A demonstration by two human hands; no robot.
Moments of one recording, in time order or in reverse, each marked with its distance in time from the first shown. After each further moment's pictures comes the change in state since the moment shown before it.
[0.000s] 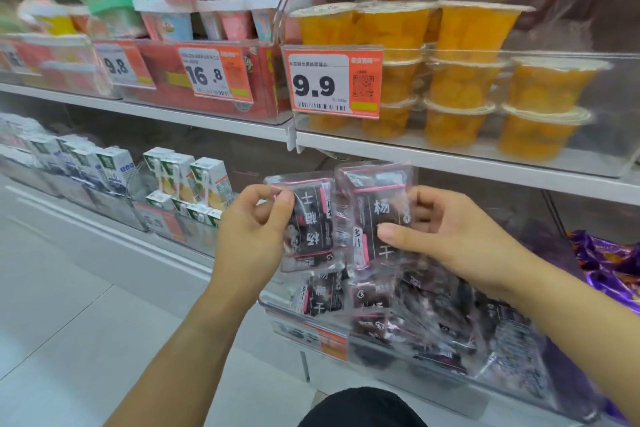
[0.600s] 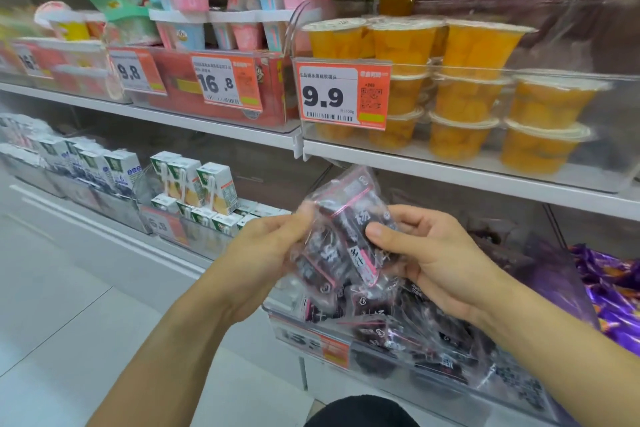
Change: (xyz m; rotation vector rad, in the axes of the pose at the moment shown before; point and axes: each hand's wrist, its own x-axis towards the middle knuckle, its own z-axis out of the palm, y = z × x) left_hand -0.006 0.017 -0.013 -0.092 -0.475 -0.321; right_hand 0.002 -0.011 0.032 0.543 0.019 0.135
